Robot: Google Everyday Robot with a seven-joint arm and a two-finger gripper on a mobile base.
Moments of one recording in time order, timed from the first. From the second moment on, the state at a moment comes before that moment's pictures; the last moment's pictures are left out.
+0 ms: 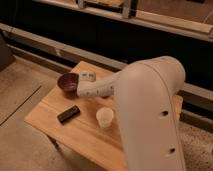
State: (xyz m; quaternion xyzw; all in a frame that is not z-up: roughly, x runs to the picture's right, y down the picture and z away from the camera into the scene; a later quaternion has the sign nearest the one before) arm -0.125 0.014 0.898 -0.10 -0.04 0.54 0.83
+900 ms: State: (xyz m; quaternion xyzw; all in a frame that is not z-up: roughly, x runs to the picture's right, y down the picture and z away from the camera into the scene) arm -0.147 -0.021 0.887 -0.11 -0.18 0.50 0.84
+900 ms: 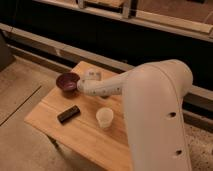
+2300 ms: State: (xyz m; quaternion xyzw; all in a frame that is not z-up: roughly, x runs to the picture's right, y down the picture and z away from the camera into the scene) arm -0.189 -0.030 0.909 -0.15 -0.25 0.42 0.86
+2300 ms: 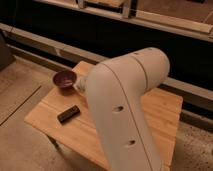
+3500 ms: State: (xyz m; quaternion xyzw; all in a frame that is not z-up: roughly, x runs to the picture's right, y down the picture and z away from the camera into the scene) arm -0.249 -0.099 0.927 -0.23 -0.35 0.37 0.83
